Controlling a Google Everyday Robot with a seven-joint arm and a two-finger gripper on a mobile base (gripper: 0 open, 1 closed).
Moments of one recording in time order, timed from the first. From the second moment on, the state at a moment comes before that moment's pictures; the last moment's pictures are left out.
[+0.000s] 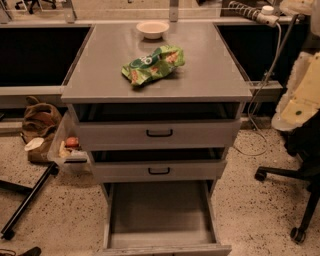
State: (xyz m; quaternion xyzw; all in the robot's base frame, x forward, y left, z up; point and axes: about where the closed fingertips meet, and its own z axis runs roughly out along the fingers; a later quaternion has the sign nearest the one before) arm 0.414 -0.179 1.069 -0.61 0.74 -0.12 0.26
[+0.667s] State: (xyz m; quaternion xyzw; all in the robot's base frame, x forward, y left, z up) arm 0.440 -0.151 1.065 -0.62 0.72 -0.12 0.28
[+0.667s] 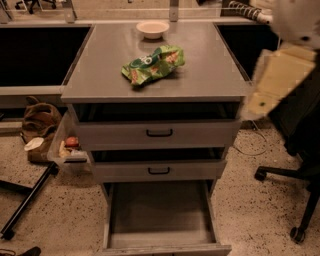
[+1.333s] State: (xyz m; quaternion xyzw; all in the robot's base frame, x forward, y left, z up) arm 0.544 -0.058 1.012 -0.64 0.69 -0.08 0.33
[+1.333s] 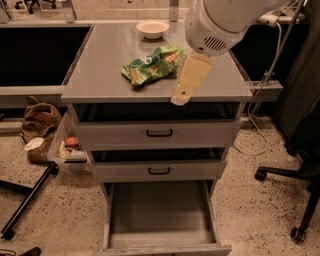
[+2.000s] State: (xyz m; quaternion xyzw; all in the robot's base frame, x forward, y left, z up) arm 0.576 -0.052 1.007 -0.63 0.68 -0.08 0.36
